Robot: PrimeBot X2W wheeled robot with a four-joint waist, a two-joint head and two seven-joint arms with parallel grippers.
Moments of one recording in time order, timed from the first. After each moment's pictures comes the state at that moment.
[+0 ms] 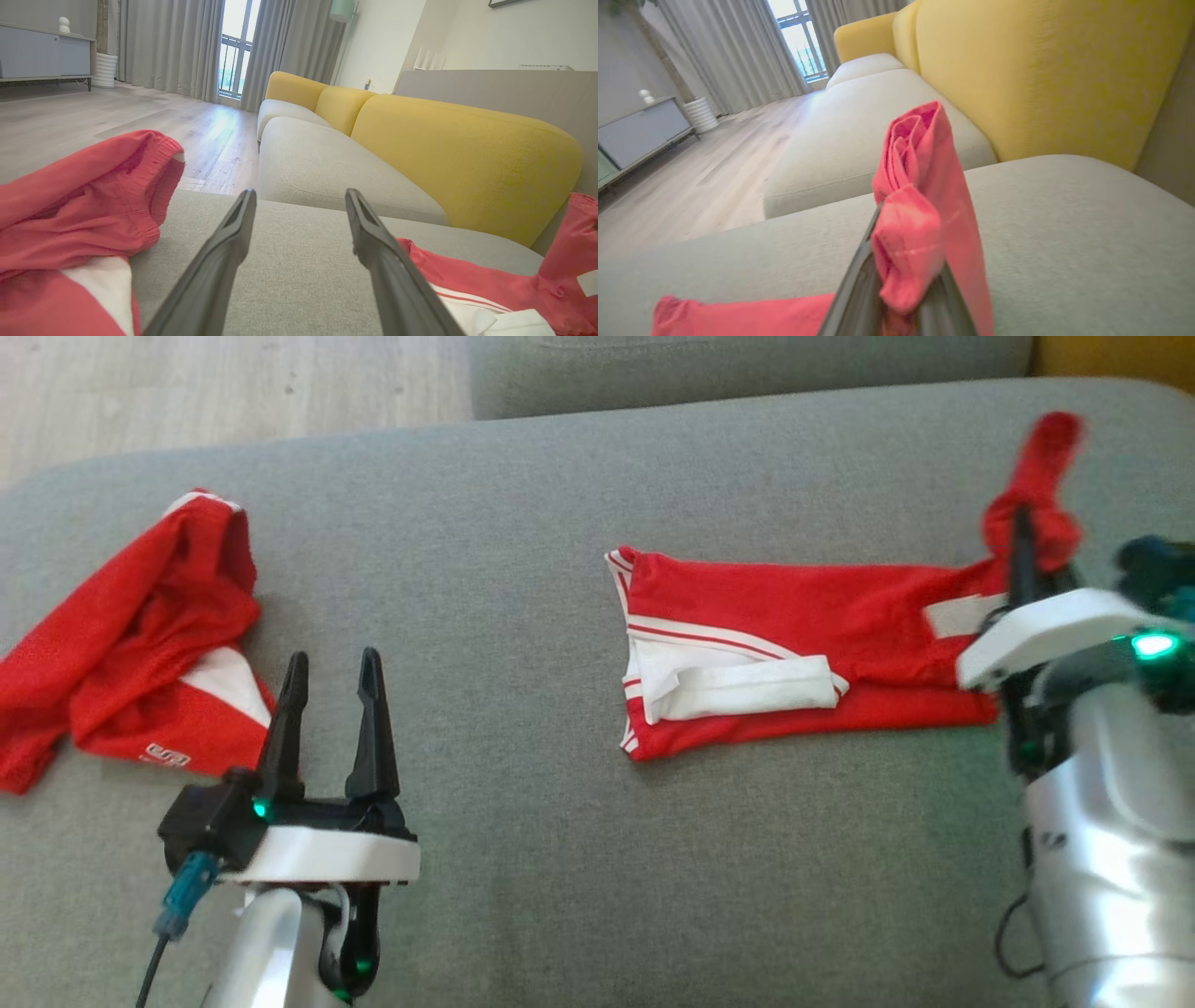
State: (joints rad) left arm -0.20 0.04 -0.13 0.27 -0.34 -0.12 -0.26; right arm -0.60 -0.07 -0.20 0.72 0.12 0.13 -0.08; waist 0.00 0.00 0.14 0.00
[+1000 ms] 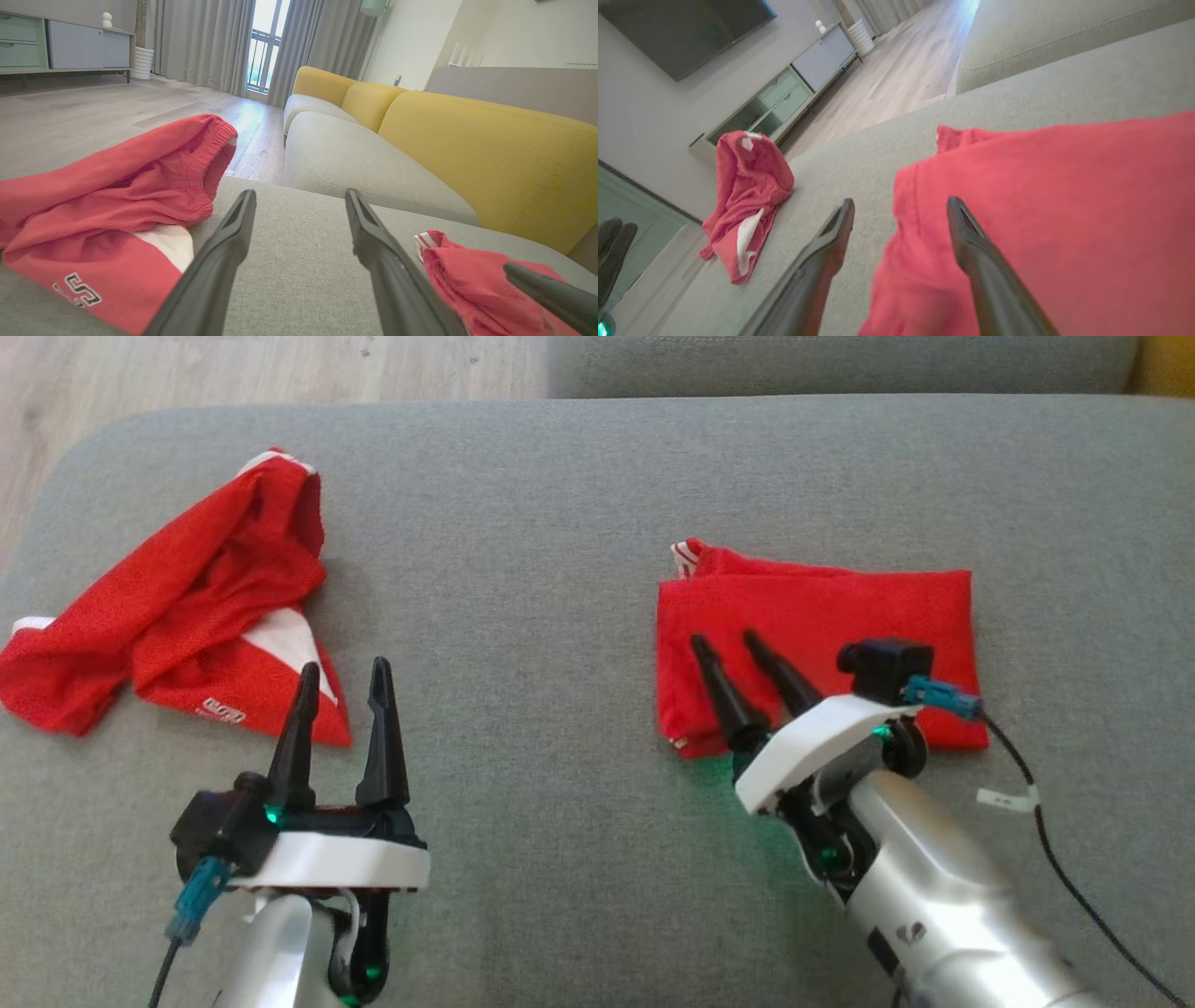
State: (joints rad) left arm -0.18 0.04 -0.15 0.27 -0.36 -0.11 -0.26; right arm -0.52 -0.06 0.60 0.73 0.77 0.13 -0.13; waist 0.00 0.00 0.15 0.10
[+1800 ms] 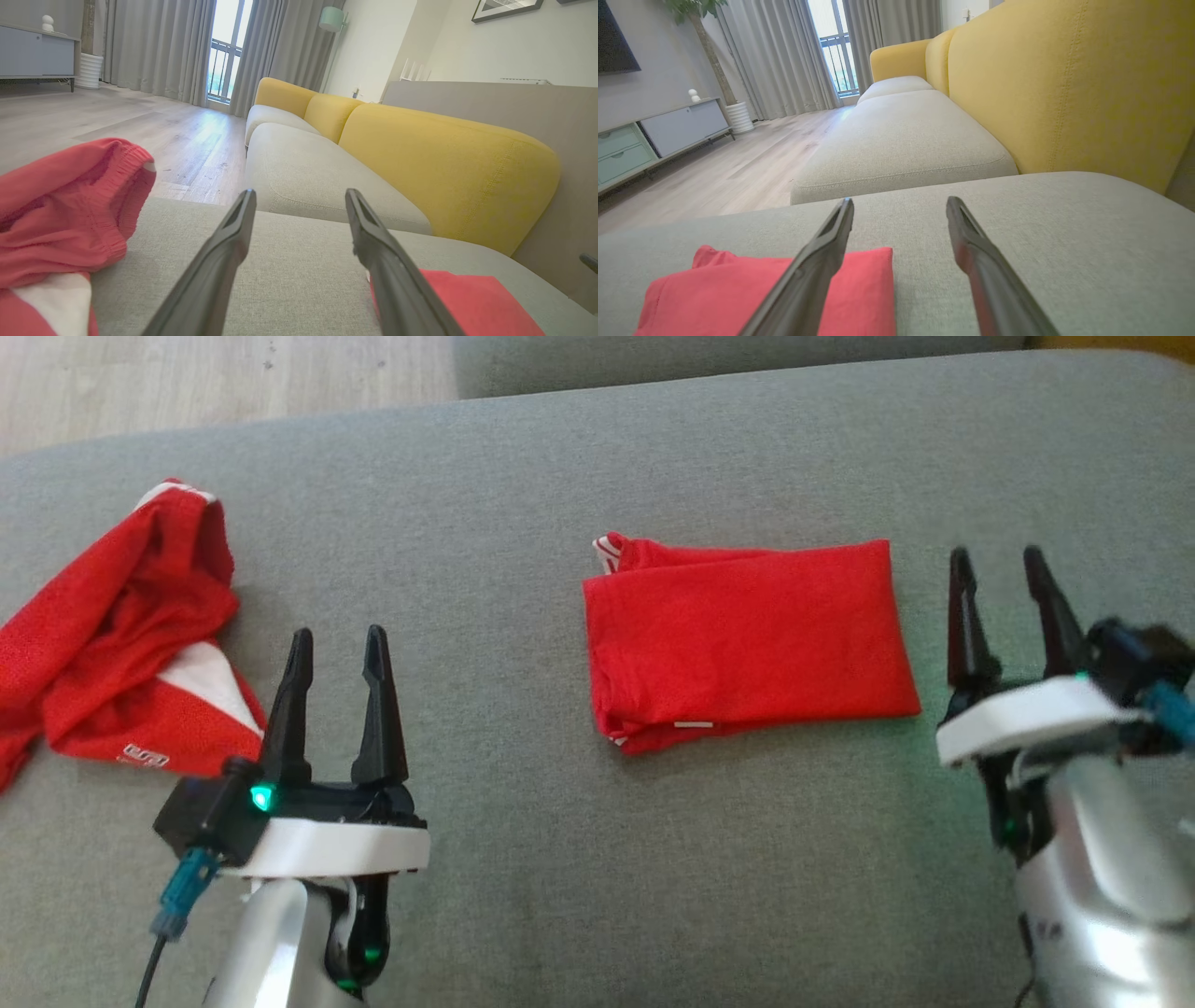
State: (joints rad) left arm -0.19 0.04 -0.16 0.19 -0.36 -0.11 -0.26; right arm -0.43 -0.15 0.06 0.57 0.27 0.13 -0.25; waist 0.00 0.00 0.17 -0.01
